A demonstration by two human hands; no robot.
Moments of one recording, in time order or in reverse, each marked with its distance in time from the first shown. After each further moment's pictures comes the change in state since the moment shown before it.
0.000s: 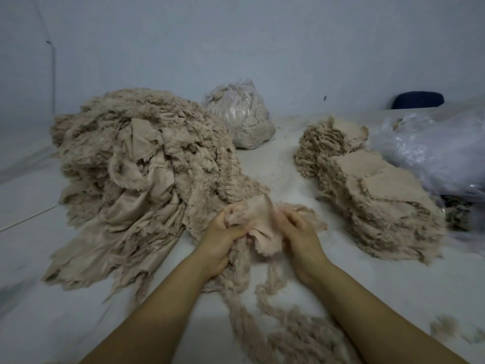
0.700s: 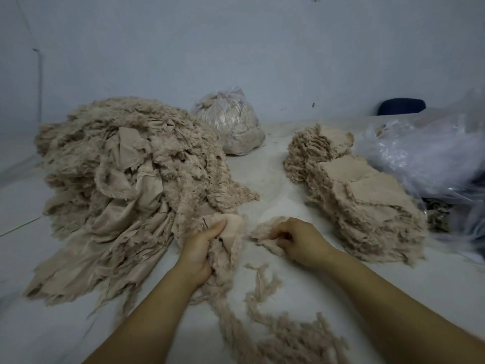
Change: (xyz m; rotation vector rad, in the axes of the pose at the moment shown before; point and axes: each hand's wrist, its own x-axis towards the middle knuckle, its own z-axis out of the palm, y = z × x) left_hand 0.003 0.002 -0.010 -0.262 0.119 -0.174; right_hand 0.021 -0.033 -0.038 -1.403 -0.267 -0.058
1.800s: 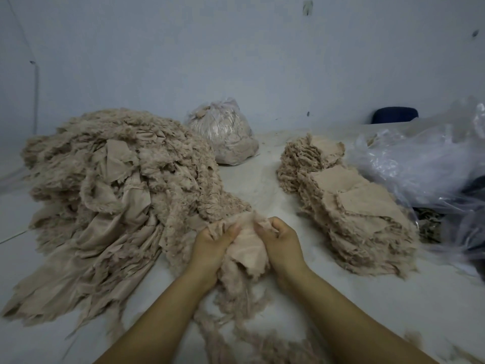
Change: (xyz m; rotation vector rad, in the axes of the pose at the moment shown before) left_hand 0.006 -0.014 0.043 0.222 0.021 0.275; right_hand 0.006 -0.034 0.023 1.082 0.418 0.196
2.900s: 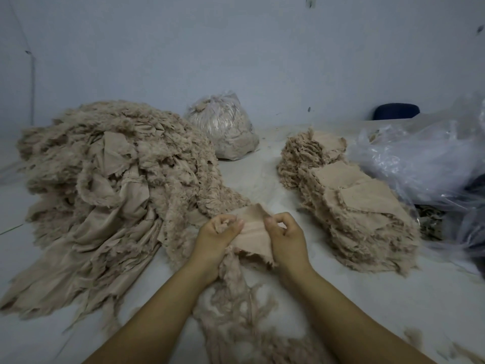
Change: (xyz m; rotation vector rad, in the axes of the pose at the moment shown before) left_hand 0.002 -0.002 0.000 0.093 -0.032 0.004; right_hand 0.003 0.014 -0.008 -0.095 0.102 -0.081
